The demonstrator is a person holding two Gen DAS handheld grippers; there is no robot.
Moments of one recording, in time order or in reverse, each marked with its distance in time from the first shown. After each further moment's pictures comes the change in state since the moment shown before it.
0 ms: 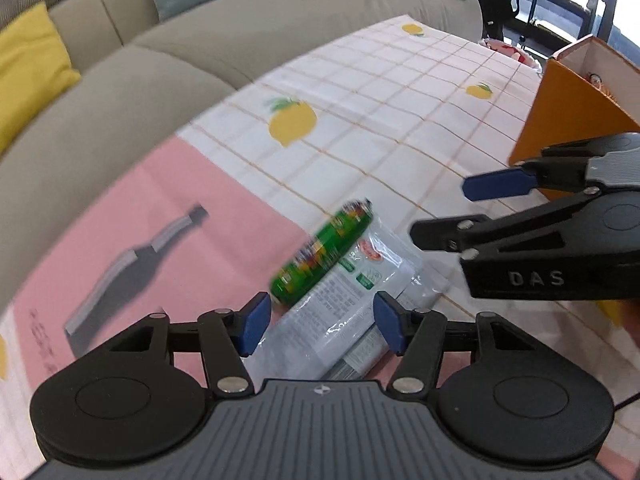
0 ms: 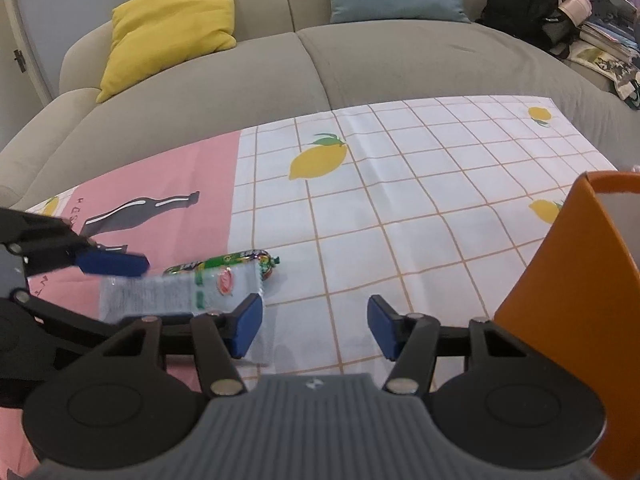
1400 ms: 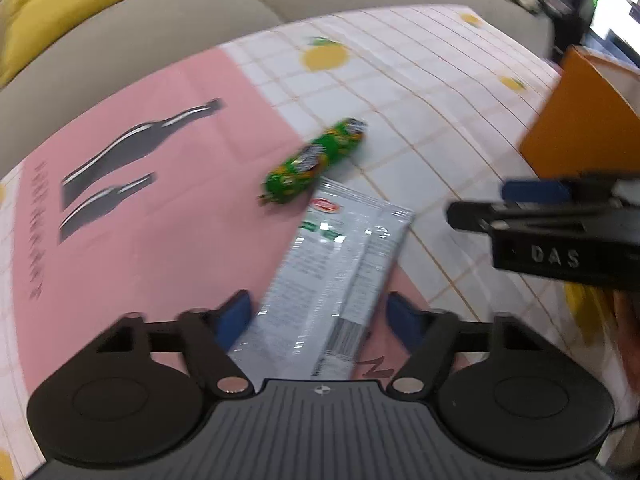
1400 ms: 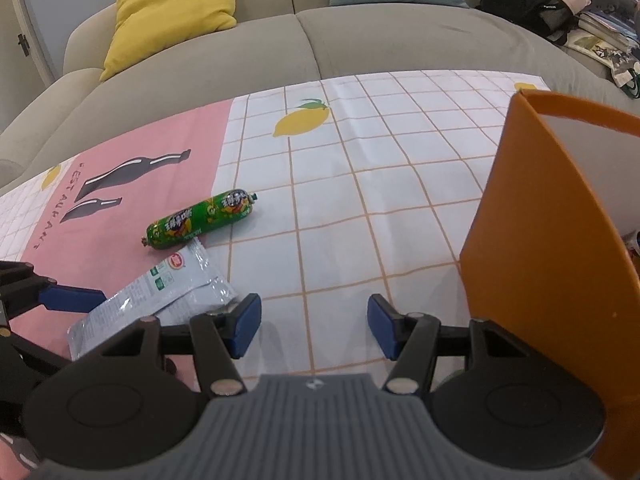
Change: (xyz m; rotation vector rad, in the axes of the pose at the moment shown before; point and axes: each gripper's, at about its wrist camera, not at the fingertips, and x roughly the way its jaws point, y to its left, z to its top) left arm -0.011 -0.028 -0.038 -0.322 0.085 0.091; right arm -0.012 -0.023 -0.028 -0.011 0.066 0.002
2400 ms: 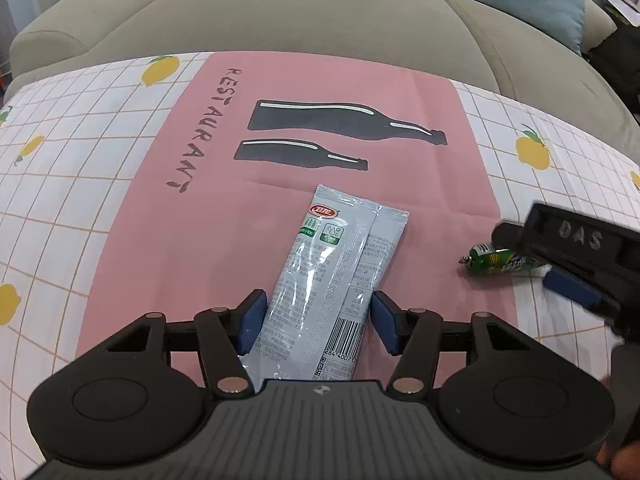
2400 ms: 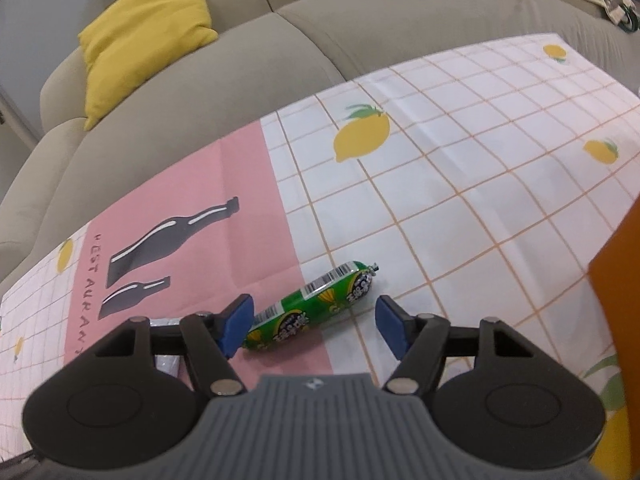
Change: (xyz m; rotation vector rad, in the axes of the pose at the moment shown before) left arm -0.005 0.078 -0.007 -0.545 -0.054 0.209; right arm 0.046 0.064 0.051 0.228 0.017 0.029
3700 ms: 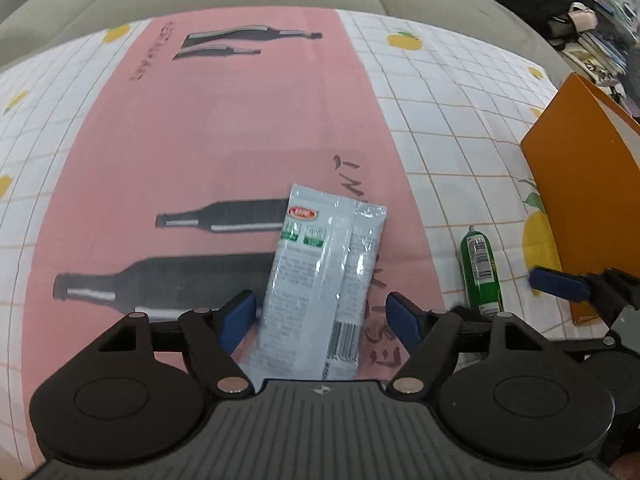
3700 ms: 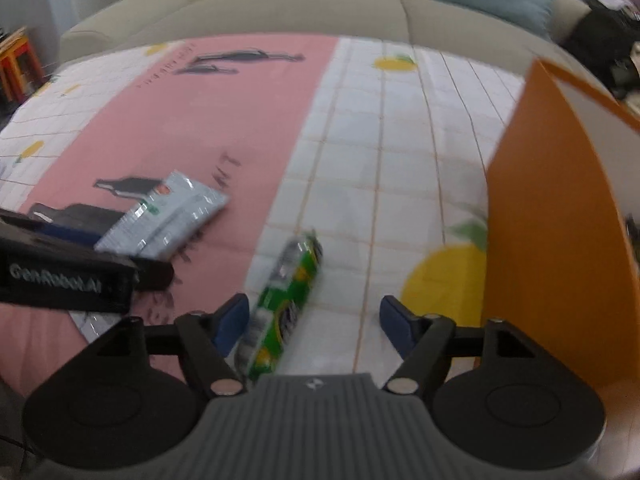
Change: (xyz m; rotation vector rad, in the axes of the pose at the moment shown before) left arm -0.071 -0.030 -0.138 0.156 0.023 -0.135; right arm -0.121 -0.080 -0.142 -0.534 0.081 0.015
